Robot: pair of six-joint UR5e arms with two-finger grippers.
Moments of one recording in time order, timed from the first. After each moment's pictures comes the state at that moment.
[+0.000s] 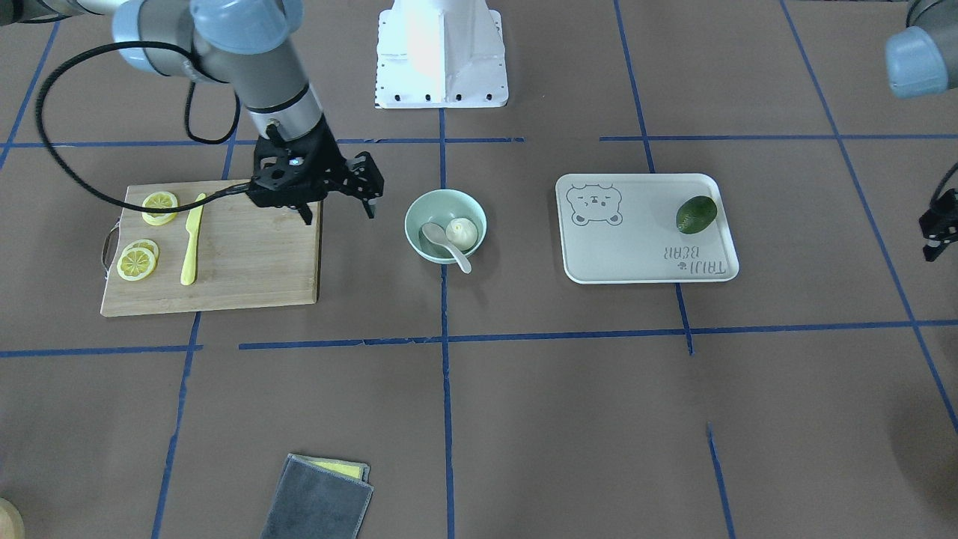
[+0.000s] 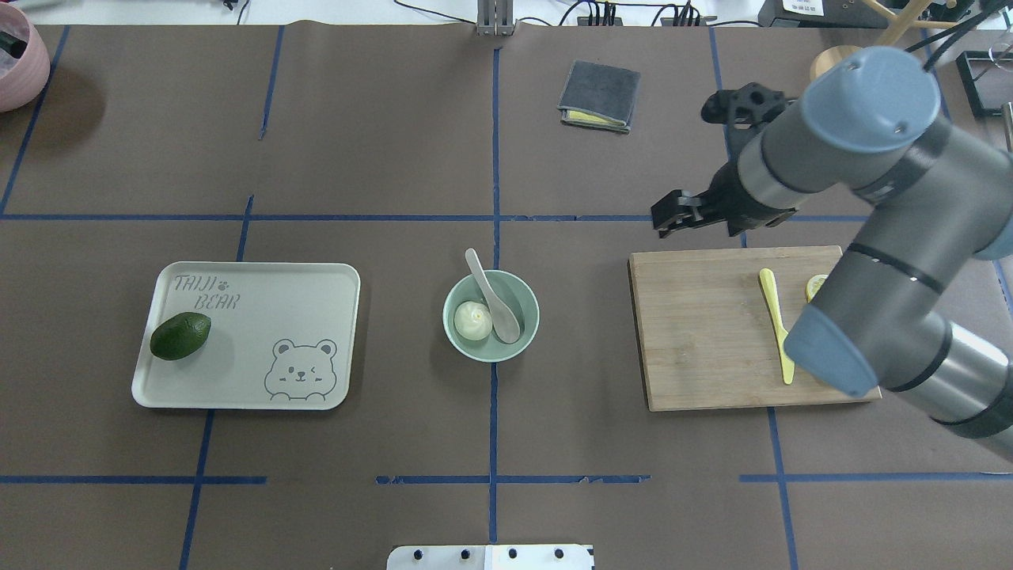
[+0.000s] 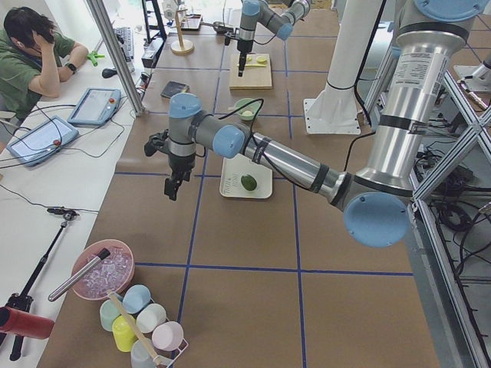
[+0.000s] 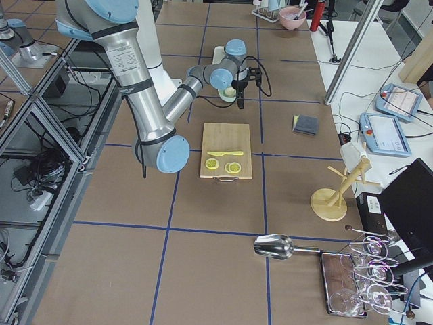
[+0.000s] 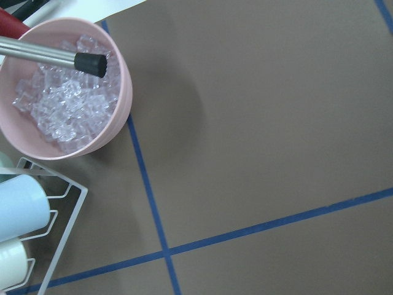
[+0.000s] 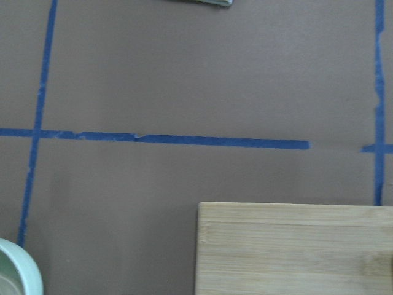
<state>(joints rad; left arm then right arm) -1.48 -1.72 -1.68 -1.57 -2.18 0.09 0.83 -1.23 1.94 -1.53 2.06 0.92</state>
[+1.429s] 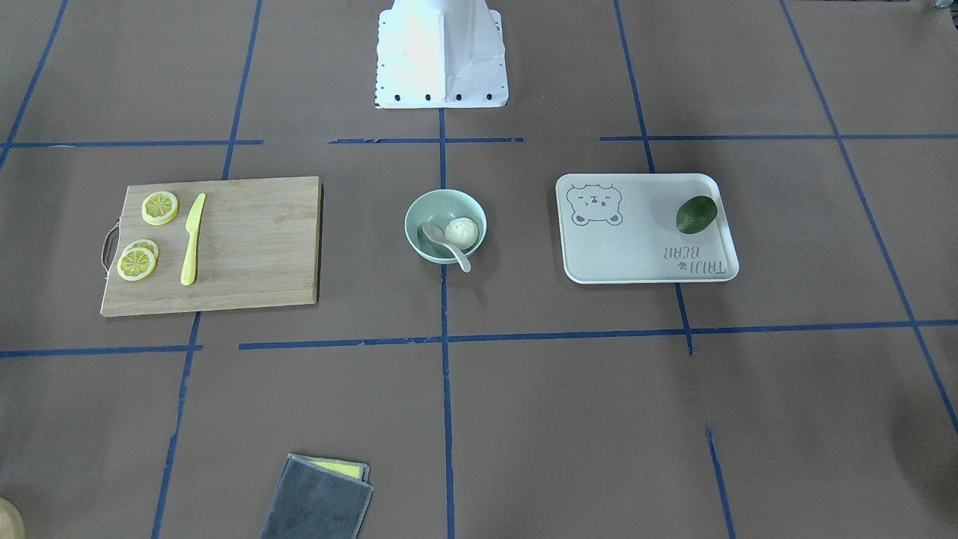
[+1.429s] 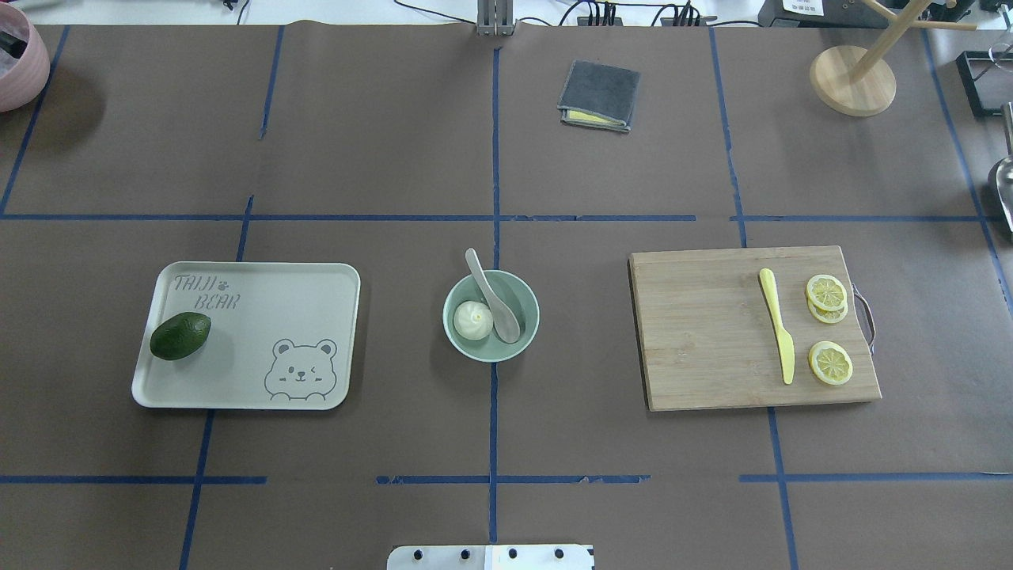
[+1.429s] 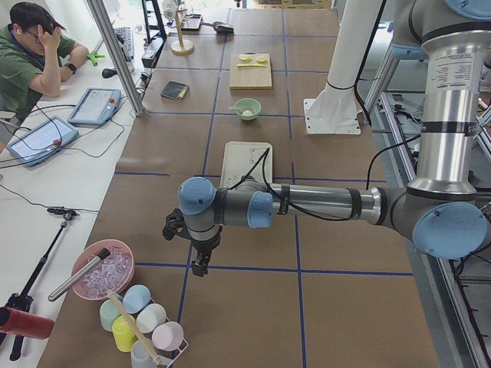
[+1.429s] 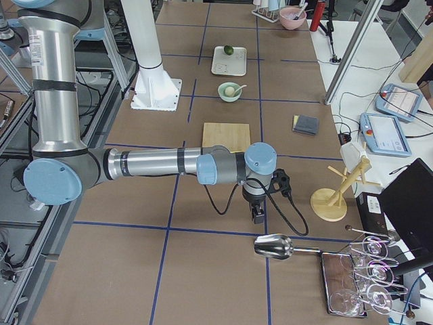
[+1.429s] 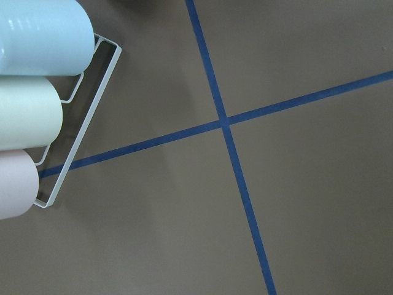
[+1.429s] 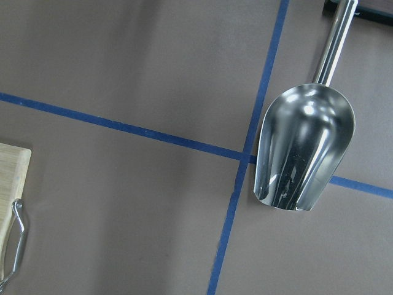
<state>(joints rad) -1.57 -1.55 -1.62 -1.57 -2.30 0.23 1.54 -1.55 1.64 -1.55 2.36 -0.13</state>
